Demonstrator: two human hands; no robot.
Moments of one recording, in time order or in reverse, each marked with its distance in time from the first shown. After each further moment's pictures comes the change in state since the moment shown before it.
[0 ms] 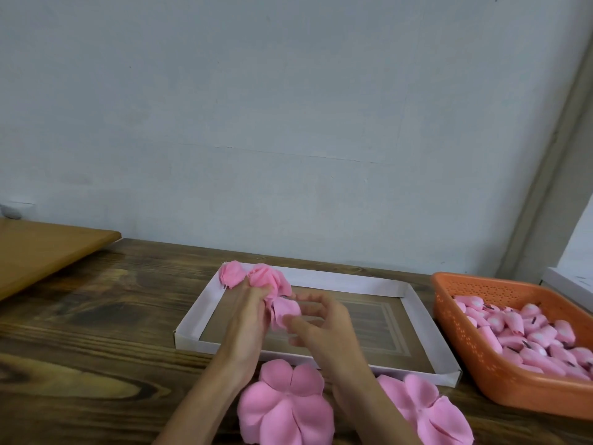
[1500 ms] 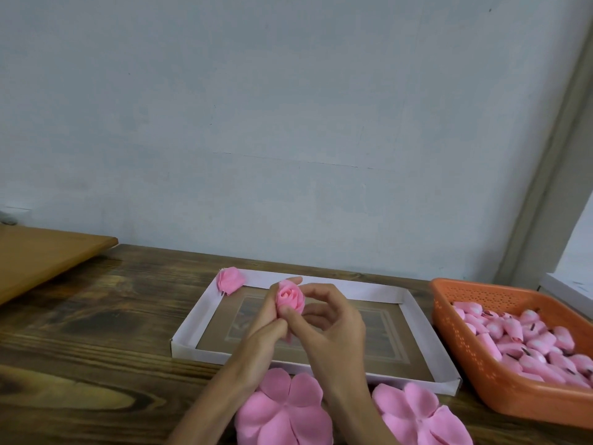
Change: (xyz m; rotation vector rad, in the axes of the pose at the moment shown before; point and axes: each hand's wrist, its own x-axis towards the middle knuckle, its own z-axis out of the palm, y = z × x) left_hand -0.016 -0.004 0.004 0.271 -0.228 0.052; right_hand -0.014 -0.013 0.005 0.098 0.154 -0.375
